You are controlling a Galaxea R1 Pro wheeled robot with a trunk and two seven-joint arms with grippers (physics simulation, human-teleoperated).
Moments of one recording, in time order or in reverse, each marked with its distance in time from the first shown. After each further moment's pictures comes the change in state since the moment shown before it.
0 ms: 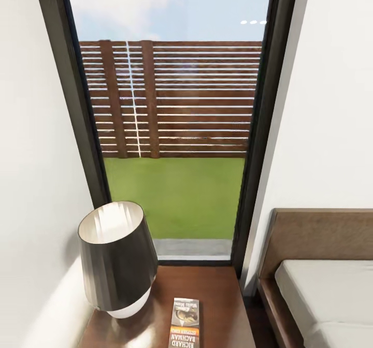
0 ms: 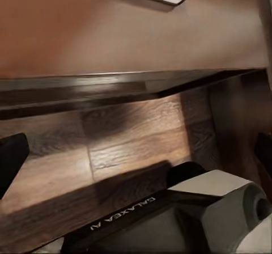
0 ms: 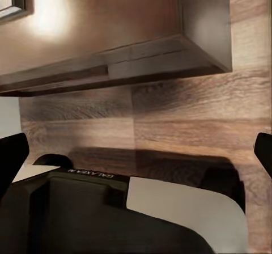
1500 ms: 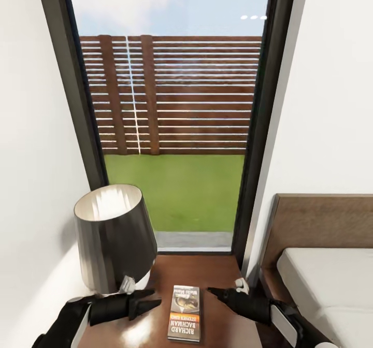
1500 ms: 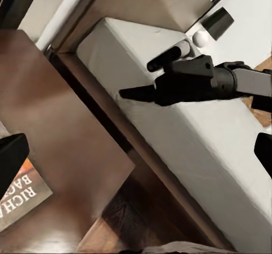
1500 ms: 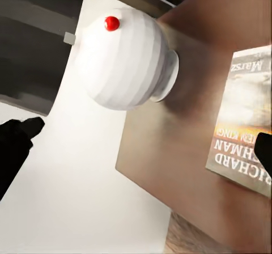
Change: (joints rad) left arm -0.093 0.012 0.015 -0.781 0.003 0.556 -0.675; right arm -0.196 0.187 -0.003 -0.543 -0.155 0.496 0.020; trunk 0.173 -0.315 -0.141
